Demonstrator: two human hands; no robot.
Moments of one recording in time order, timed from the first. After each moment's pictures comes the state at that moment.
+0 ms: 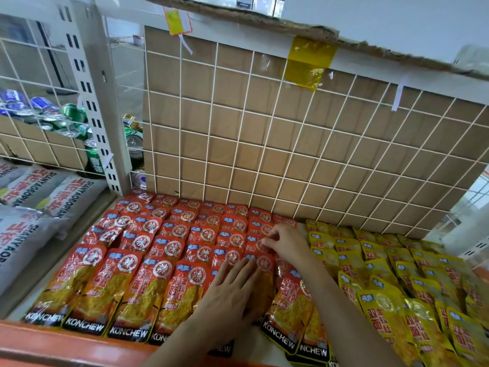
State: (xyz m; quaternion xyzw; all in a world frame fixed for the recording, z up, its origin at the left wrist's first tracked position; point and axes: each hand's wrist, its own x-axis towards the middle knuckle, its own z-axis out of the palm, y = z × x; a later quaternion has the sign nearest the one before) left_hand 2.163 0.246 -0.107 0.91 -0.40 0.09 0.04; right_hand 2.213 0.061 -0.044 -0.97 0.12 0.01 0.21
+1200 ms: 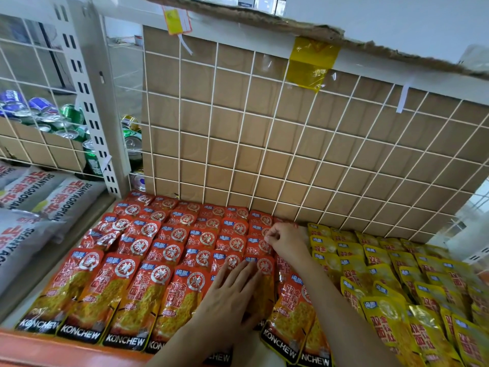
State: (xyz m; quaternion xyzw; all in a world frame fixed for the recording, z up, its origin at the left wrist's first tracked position) left_hand 2.166 0.246 -0.102 0.91 -0.40 0.08 0.05; right_hand 2.229 0.059 -0.053 -0.96 0.12 -0.02 0.24
